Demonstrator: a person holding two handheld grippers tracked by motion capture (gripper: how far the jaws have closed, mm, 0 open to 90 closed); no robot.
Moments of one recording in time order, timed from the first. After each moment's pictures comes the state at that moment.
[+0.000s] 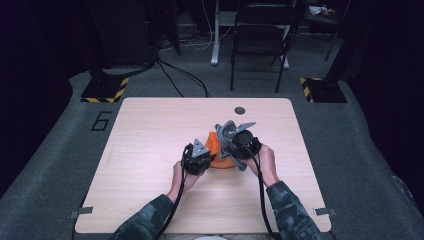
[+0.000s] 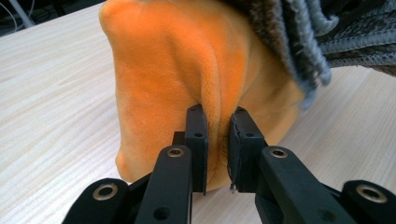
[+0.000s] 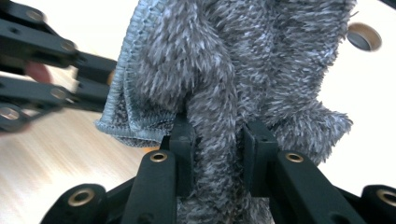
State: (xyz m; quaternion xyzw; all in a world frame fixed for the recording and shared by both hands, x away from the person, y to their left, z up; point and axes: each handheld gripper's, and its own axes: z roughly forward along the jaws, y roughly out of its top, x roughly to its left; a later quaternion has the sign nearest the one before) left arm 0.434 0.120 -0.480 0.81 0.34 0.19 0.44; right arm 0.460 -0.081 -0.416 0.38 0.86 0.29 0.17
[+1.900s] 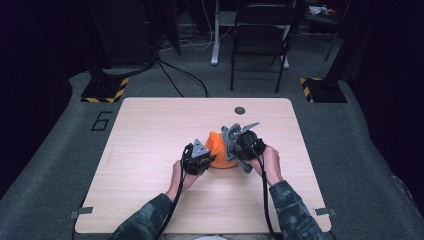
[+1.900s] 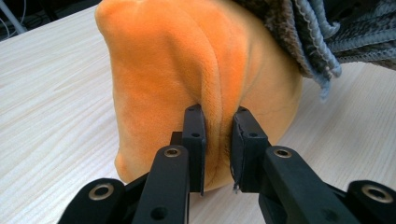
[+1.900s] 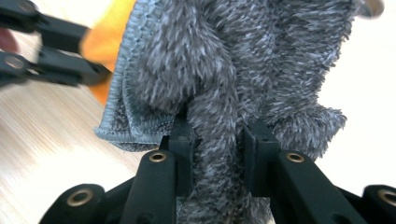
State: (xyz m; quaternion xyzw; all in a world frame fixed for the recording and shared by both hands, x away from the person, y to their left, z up) left arm 0.435 0.122 -0.481 0.82 0.32 0.19 0.44; right arm 0.464 -0.094 -0.425 0.40 0.86 0.26 0.15
